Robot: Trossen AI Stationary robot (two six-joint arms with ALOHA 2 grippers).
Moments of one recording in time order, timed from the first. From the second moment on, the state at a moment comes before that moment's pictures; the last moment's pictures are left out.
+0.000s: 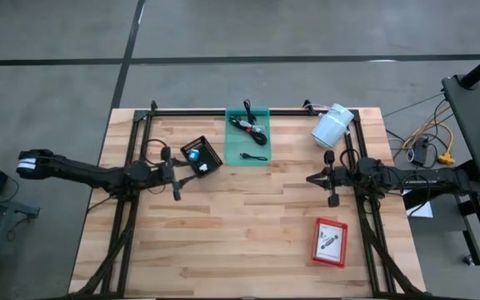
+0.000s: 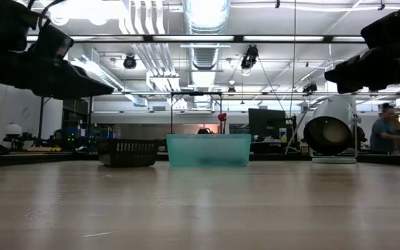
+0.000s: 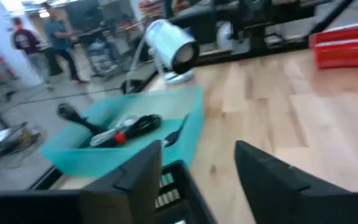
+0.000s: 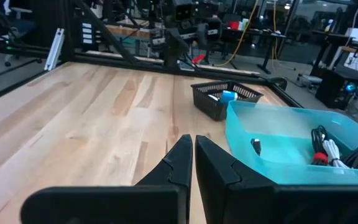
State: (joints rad) left arm -0.04 0.66 0.01 0.55 -0.36 0.19; right arm -0.05 0.22 0.01 0.11 -0.06 -0.10
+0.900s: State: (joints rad) left arm -0.04 0.07 0.01 0.02 -0.03 0.12; right arm -0.05 0.22 0.01 0.09 -0.01 -0.13
